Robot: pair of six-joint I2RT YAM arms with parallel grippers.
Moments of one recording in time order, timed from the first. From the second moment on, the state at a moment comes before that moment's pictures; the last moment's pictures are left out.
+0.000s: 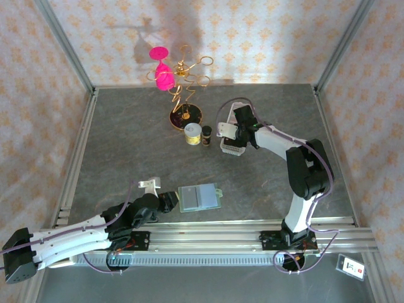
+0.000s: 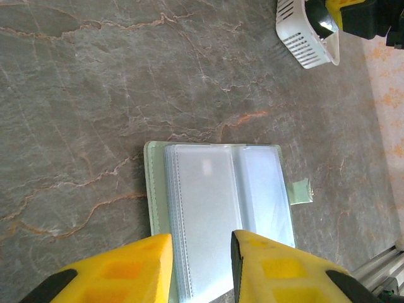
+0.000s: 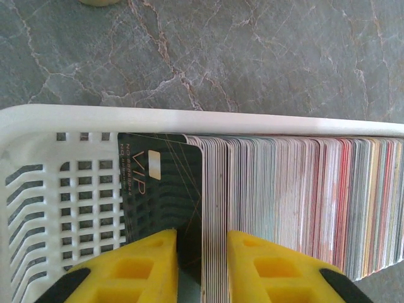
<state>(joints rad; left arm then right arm) -1.02 0.56 0.13 -0.19 -0.31 -1.17 0.40 1.82 1.21 -0.37 0.02 -1.03</state>
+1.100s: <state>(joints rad) -1.02 0.55 0.12 -0.17 -0.30 -1.17 0.39 1.61 1.21 -0.47 -0.12 -0.94</state>
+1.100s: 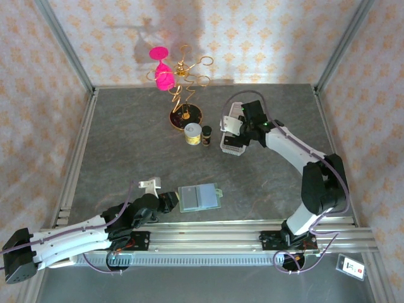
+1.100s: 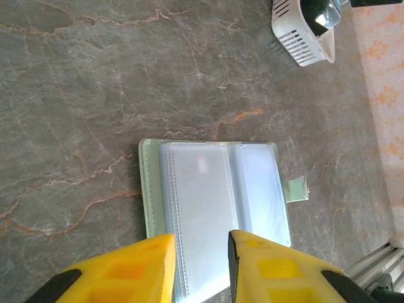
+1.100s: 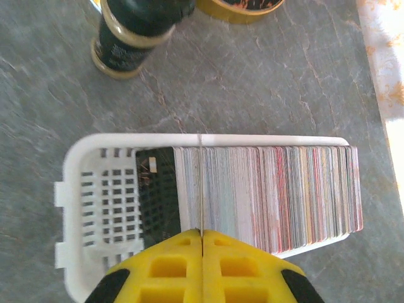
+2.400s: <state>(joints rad) -1.02 0.76 0.18 -0.12 -0.29 -1.17 0.96 1.28 0.31 0.45 -0.14 1.19</state>
